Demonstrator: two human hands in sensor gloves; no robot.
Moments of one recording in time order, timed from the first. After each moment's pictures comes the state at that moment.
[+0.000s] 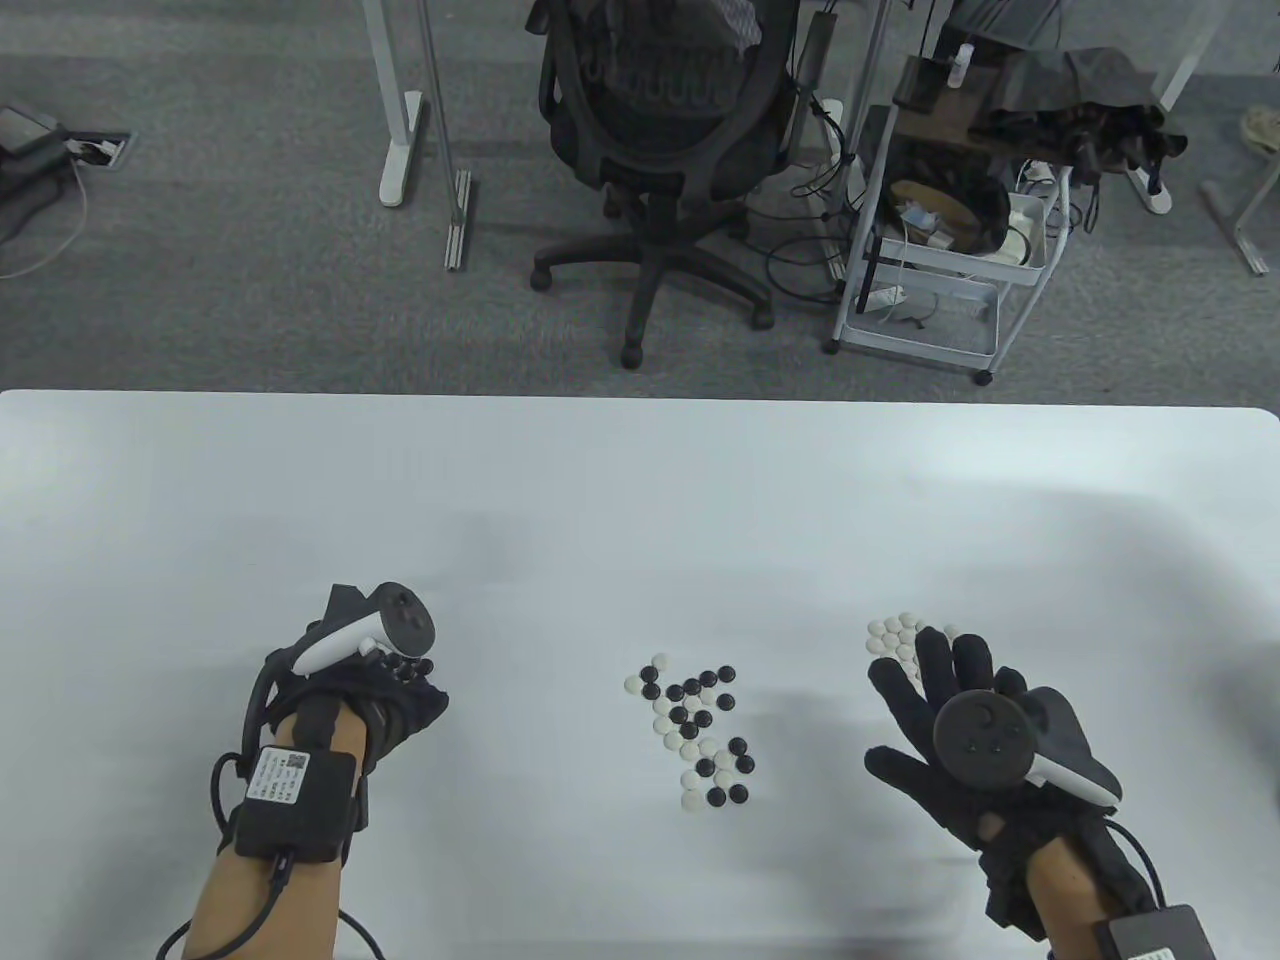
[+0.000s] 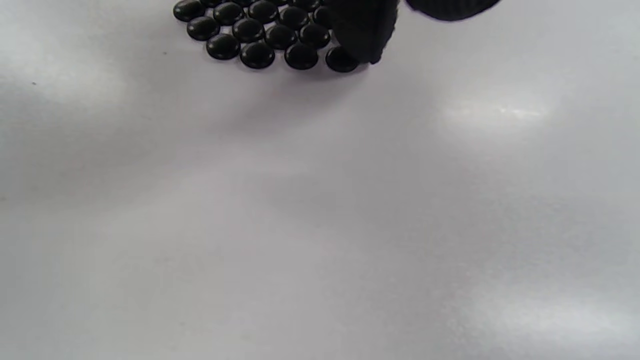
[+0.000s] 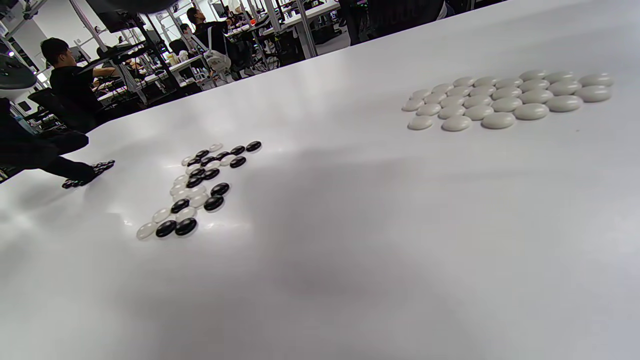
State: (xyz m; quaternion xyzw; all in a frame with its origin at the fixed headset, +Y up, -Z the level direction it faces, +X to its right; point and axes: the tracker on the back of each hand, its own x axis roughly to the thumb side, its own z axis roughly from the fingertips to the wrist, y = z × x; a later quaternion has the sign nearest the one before) left_hand -0.259 -0.736 -0.332 -0.42 0.03 0.06 0.90; right_hand 0.262 -0.703 -0.264 0.21 0.18 0.95 0.13
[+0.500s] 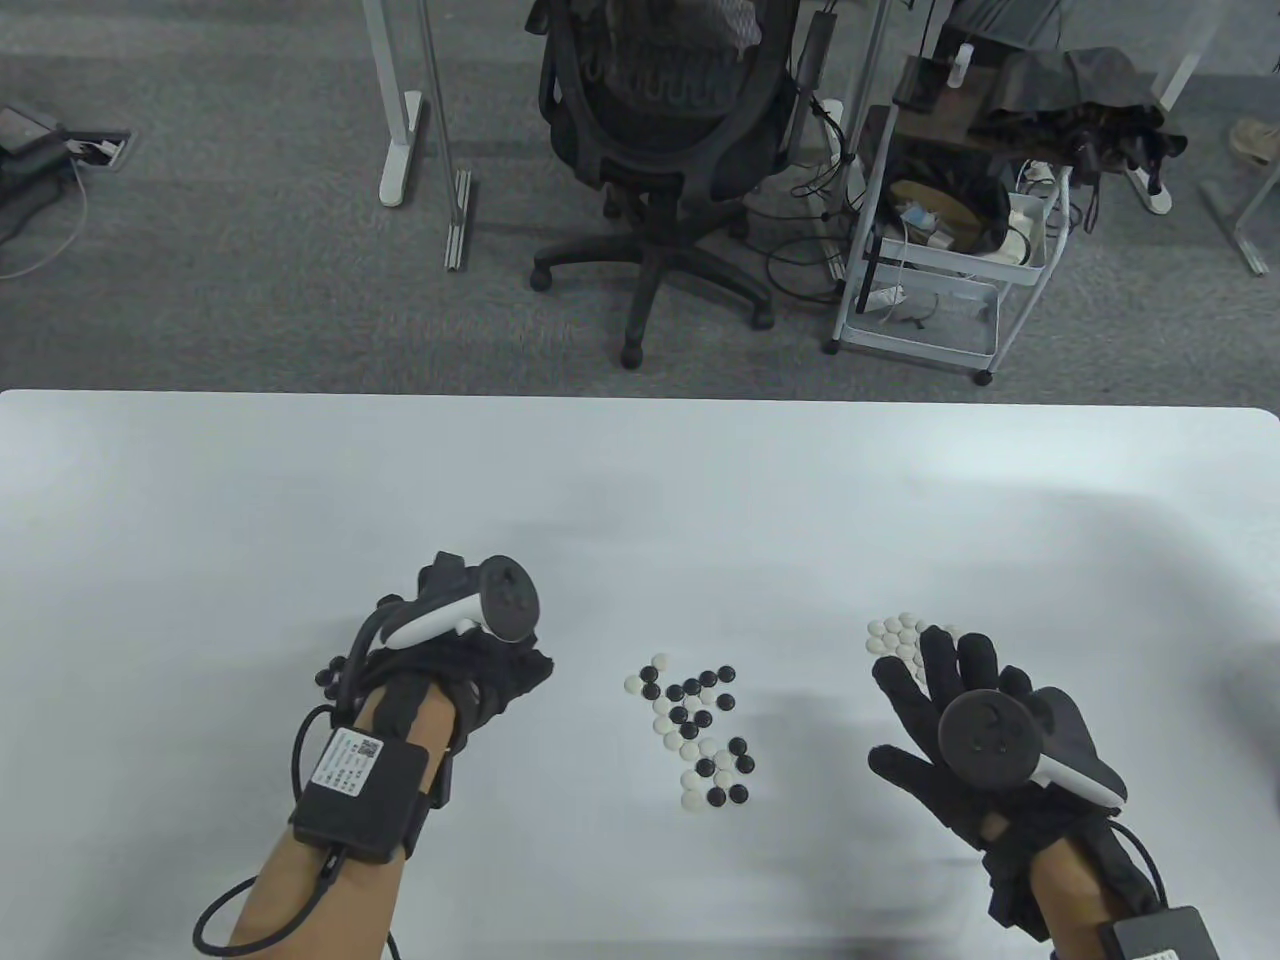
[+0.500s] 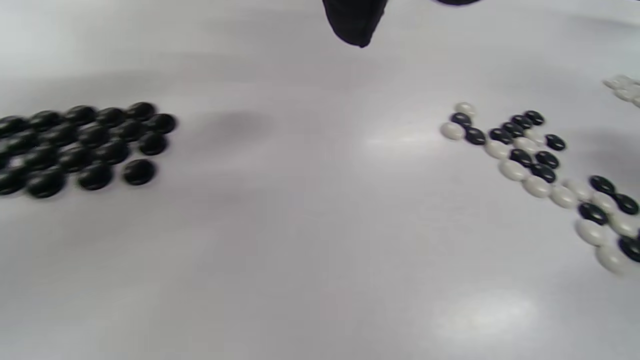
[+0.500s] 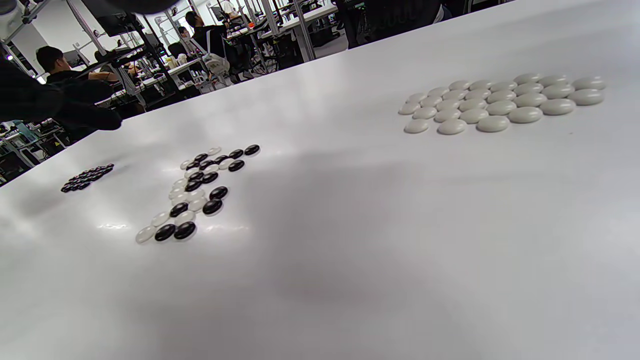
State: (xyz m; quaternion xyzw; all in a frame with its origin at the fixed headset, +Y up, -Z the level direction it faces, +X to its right) left_hand -0.148 -0.692 -0.341 -0.34 -0.12 0.03 0.93; right_hand 0.264 -0.701 -0.263 0.20 0.18 0.95 0.13
